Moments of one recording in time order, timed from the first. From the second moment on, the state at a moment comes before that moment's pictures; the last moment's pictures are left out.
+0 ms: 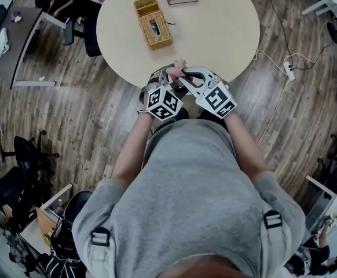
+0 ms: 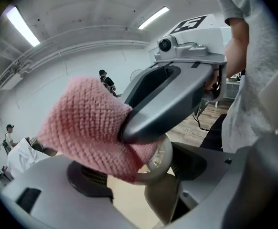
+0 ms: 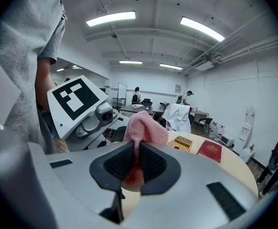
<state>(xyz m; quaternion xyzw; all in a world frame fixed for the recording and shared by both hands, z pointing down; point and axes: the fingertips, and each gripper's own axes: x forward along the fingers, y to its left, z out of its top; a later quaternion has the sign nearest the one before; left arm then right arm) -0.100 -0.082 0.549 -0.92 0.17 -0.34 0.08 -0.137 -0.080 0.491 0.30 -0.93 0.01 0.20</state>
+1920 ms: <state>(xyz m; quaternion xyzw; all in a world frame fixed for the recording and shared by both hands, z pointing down) -0.021 -0.120 0.505 -0.93 0.27 -0.24 -0.02 0.000 -0.077 0.483 0.21 -0.96 0.01 0.16</state>
